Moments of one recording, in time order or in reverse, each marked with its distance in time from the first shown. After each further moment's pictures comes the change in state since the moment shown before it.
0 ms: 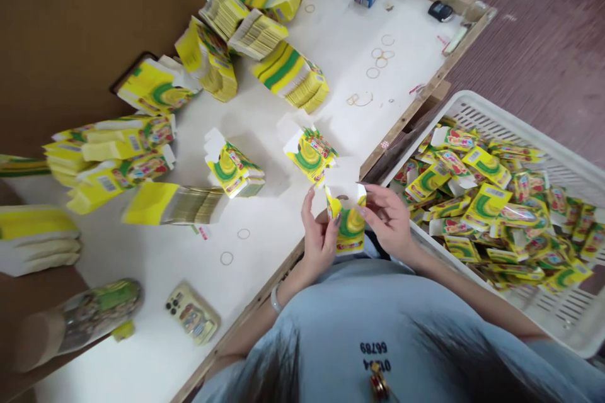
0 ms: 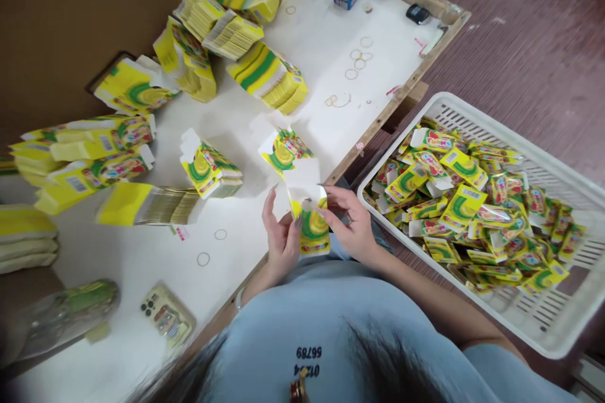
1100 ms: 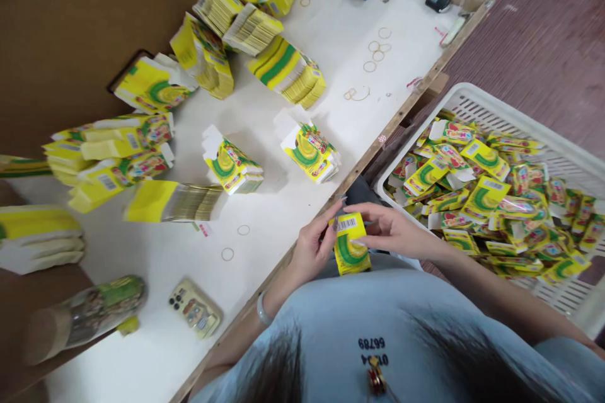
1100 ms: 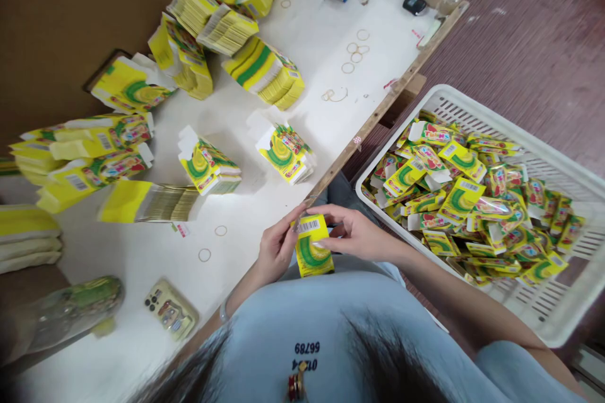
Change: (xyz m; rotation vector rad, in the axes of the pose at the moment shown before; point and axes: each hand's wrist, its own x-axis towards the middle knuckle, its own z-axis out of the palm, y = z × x) left_hand -0.011 0.021 -0.025 0.230 -0.178 0.048; right_hand 0.000 -0.027 -0.036 0.310 -0.646 0.521
